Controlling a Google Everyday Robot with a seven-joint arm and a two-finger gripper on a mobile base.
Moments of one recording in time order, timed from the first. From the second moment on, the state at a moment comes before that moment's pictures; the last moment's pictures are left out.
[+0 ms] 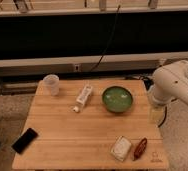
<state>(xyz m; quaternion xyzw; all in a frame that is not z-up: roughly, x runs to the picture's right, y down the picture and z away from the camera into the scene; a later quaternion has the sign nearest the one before) 0.285 0.103 0.684 -0.28 0.02 0.02 0.96</state>
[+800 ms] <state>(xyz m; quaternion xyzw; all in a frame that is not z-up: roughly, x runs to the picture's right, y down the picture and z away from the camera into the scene) 0.285 0.103 0.684 -0.28 0.02 0.02 0.96</state>
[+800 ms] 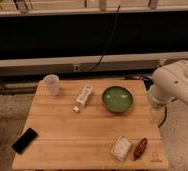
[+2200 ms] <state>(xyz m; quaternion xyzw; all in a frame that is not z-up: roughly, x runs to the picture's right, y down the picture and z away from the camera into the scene) 0.212 0.069 0.715 -0.28 0.02 -0.03 0.96</state>
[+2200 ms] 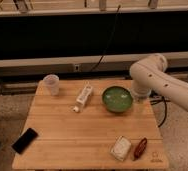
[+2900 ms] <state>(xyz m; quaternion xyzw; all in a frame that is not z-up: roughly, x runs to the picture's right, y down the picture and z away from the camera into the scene) 0.174 0.039 0.742 -0.28 0.03 -0.06 0.96</state>
